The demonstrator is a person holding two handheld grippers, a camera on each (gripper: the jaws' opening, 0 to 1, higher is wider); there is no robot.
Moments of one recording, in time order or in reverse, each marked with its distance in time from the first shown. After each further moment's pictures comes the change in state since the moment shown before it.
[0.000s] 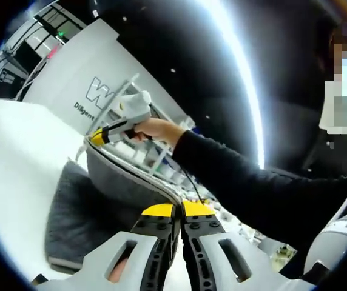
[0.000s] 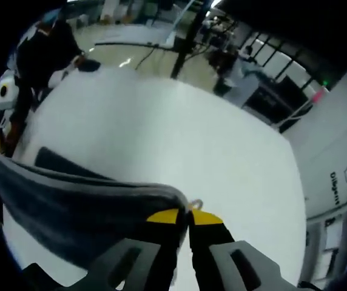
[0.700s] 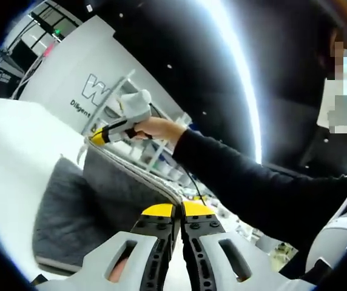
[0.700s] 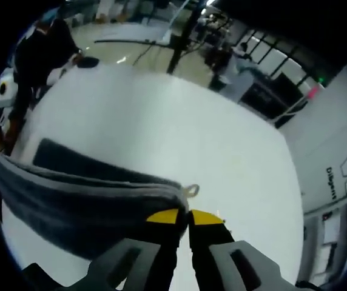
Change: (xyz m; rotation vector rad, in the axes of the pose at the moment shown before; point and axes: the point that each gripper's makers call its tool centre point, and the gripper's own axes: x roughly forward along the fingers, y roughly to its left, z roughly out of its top) left arm 0.014 -0.011 -0.010 0.009 0.027 -0.023; right arm -0.022 0.002 -0.024 0.015 0.016 -0.033
